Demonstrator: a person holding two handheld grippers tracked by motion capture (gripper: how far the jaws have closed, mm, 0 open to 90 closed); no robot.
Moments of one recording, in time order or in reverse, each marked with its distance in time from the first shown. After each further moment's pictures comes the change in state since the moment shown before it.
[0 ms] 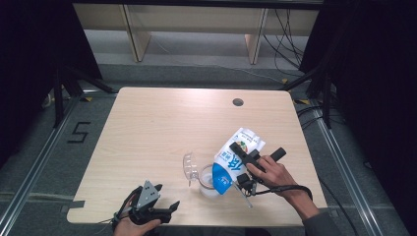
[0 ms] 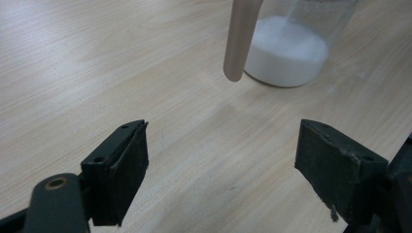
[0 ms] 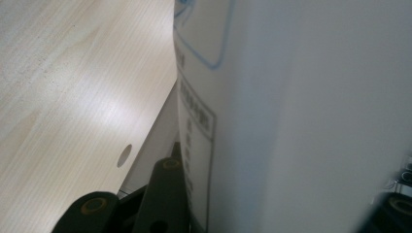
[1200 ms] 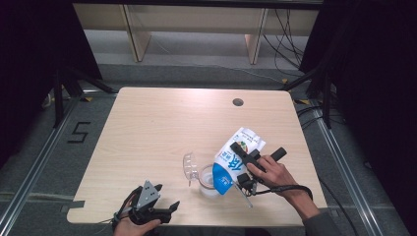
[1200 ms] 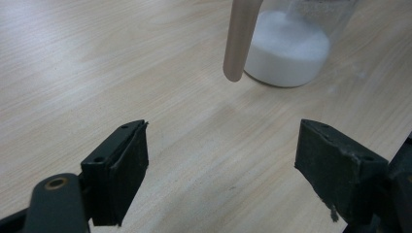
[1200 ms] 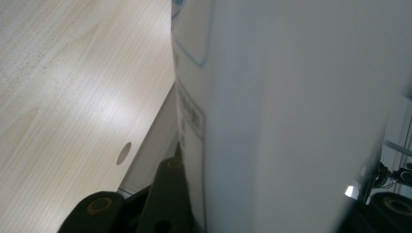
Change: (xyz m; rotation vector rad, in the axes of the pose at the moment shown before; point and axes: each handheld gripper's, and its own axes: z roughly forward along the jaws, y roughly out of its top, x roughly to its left) left arm 0.000 0.000 0.000 -0.001 0.001 0.001; right arm -0.001 -0.001 -0.001 0.008 0.010 -0.008
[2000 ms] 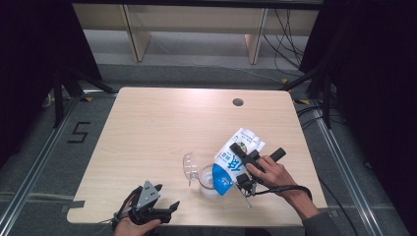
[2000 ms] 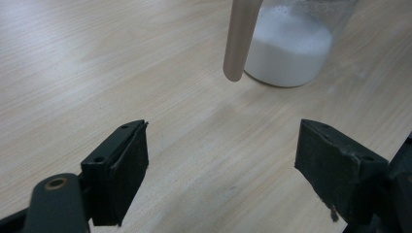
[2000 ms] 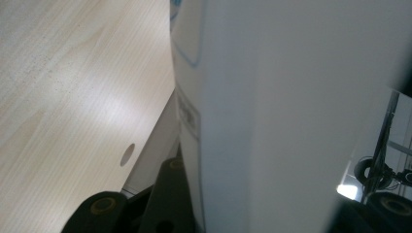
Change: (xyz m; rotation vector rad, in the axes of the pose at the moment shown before) left arm 0.000 0.000 0.000 0.001 0.000 0.001; right arm 0.002 0.002 0.001 0.002 0.010 0.003
